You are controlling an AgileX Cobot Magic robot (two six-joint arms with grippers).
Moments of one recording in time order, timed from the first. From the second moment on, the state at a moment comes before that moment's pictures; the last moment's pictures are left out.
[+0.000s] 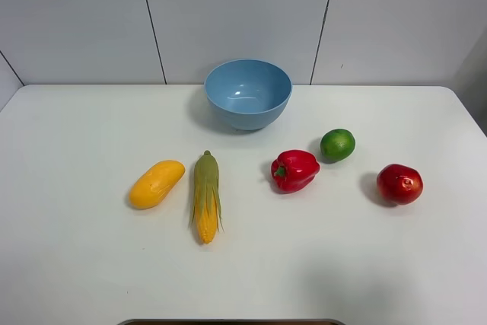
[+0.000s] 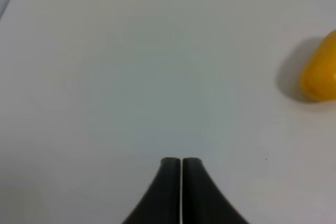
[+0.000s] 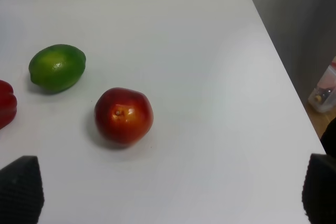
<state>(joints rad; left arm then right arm) -0.03 0.00 -0.44 0.08 1.09 -0.07 -0.04 0.00 -0.56 -0.07 1.10 0.06</state>
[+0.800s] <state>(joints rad) -0.03 0.00 -0.44 0.08 1.09 -0.07 -0.04 0.30 -0.91 -0.08 1.13 0.08</state>
